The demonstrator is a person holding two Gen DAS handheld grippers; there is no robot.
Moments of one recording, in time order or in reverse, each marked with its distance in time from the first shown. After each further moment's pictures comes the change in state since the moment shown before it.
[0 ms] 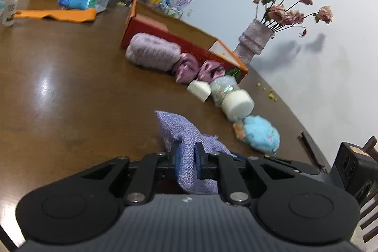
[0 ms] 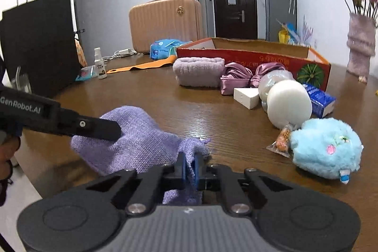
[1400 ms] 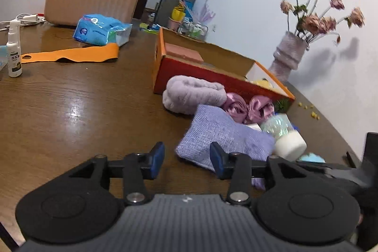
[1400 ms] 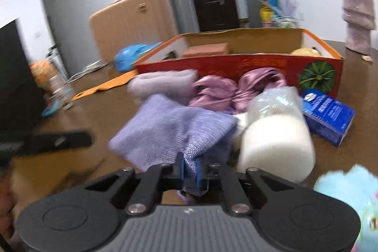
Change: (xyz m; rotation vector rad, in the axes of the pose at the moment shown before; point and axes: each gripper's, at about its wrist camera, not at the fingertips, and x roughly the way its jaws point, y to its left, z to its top) left arm 0.041 0.027 0.054 0.078 -0.061 0.183; right arm 0.071 -0.030 0.054 0.105 0.086 0.014
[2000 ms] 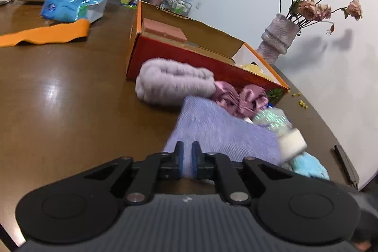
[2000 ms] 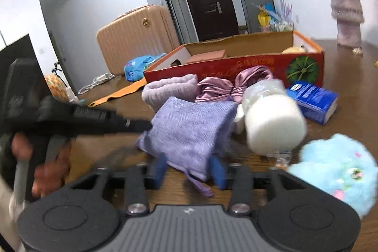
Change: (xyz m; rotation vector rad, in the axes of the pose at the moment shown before) left arm 0.052 0.004 0.013 -0.036 0.120 -0.111; right arm -0.023 0.001 -0.017 0.101 -0.097 -0.045
